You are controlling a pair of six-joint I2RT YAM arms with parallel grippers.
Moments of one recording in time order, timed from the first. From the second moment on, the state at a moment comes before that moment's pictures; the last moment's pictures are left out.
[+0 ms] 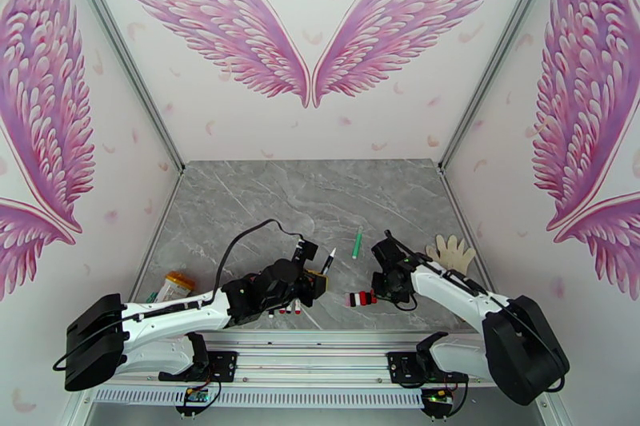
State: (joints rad) left arm -1.10 1.24 0.64 0.10 -0.04 -0.65; right arm 0.42 1.28 0.61 -0.75 -0.03 0.63
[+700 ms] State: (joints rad) left arm -1.11 1.25 0.64 0.08 -0.06 -0.67; right arm 0.42 1.25 0.61 -0.74 -0.03 0.63
